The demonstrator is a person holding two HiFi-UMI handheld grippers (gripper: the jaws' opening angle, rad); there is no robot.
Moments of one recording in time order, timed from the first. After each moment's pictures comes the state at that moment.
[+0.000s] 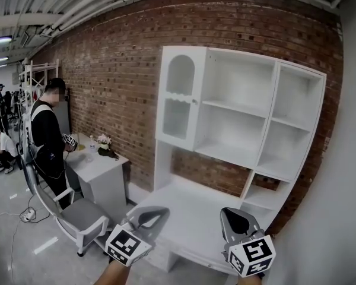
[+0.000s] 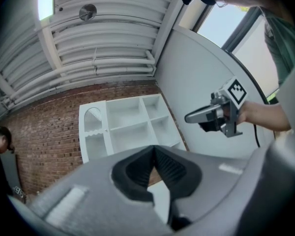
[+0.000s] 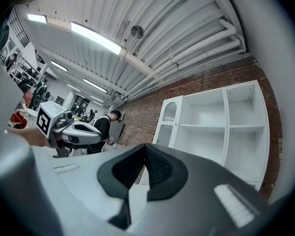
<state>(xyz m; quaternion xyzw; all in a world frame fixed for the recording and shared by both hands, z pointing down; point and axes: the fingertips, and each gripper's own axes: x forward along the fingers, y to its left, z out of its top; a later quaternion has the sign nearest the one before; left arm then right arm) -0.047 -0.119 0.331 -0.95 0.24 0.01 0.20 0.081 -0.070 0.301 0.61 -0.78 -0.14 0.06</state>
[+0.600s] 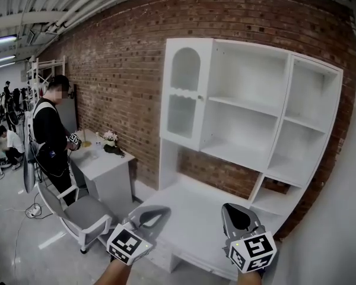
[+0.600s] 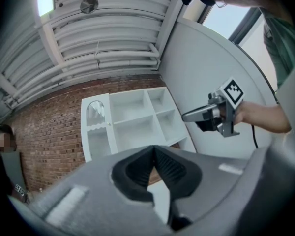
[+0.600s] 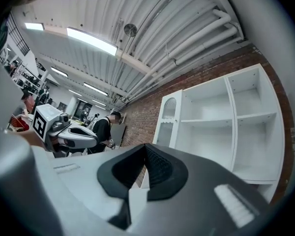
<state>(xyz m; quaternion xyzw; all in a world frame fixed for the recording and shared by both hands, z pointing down) -0.011 -0.183 0.345 -0.95 0.26 -0.01 0.19 0.123 -0.148 0.308 0.59 -0.80 -0.12 0.04</state>
